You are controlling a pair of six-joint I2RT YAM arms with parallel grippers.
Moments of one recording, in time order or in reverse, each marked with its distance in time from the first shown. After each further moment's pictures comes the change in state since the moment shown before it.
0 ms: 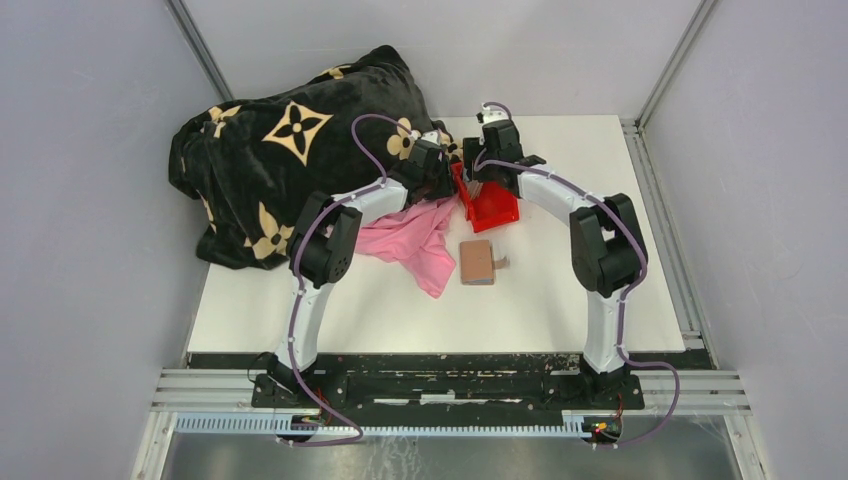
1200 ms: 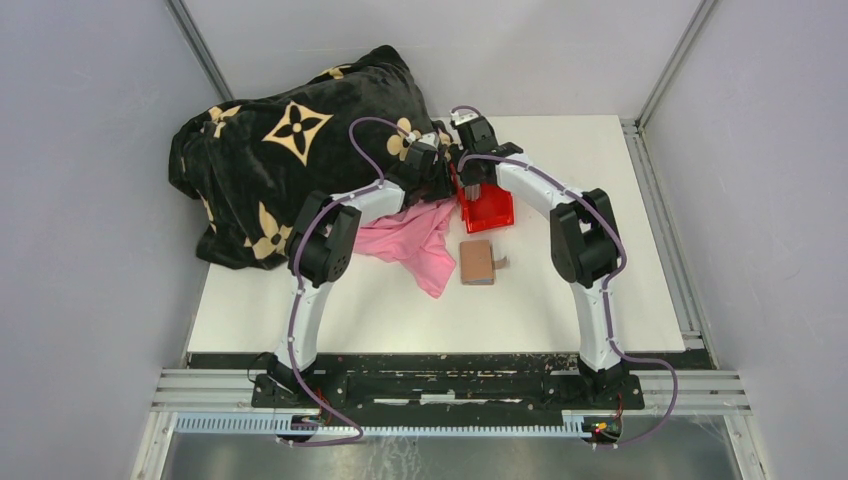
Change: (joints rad) left arm 0.018 0.000 -0.037 0.053 0.028 -0.001; right arm 0.068 0.158 0.281 -0.312 0.124 -0.164
